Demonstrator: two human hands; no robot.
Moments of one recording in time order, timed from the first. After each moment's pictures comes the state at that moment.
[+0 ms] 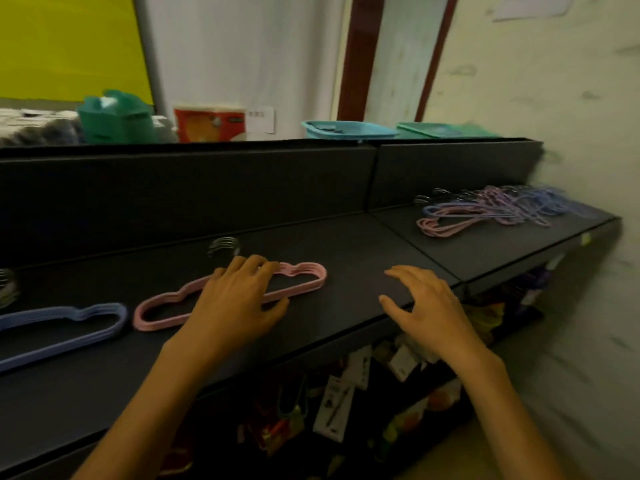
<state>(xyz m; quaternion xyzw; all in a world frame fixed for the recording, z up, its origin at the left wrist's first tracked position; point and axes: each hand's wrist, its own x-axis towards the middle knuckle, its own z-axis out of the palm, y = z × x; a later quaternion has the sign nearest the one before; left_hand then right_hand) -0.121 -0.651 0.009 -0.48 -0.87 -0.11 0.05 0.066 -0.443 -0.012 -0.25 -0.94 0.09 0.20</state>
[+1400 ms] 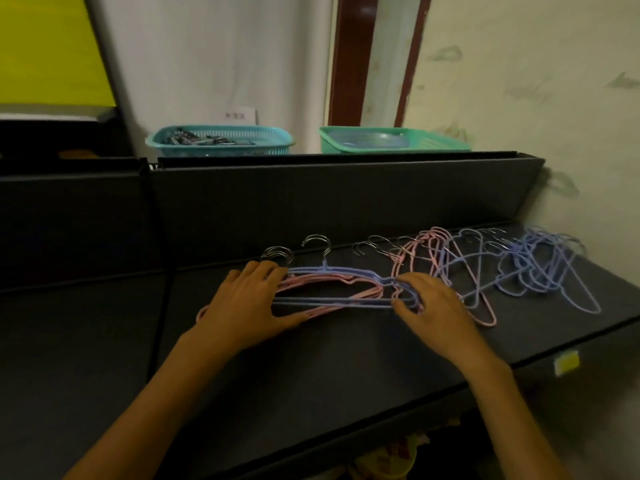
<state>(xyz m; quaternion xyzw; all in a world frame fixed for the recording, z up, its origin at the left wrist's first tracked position) -0.061 -0.073 -0.006 -0.41 -0.91 -0.06 0.05 0.100 0.161 -0.021 -0.22 -0.94 0.18 0.17</state>
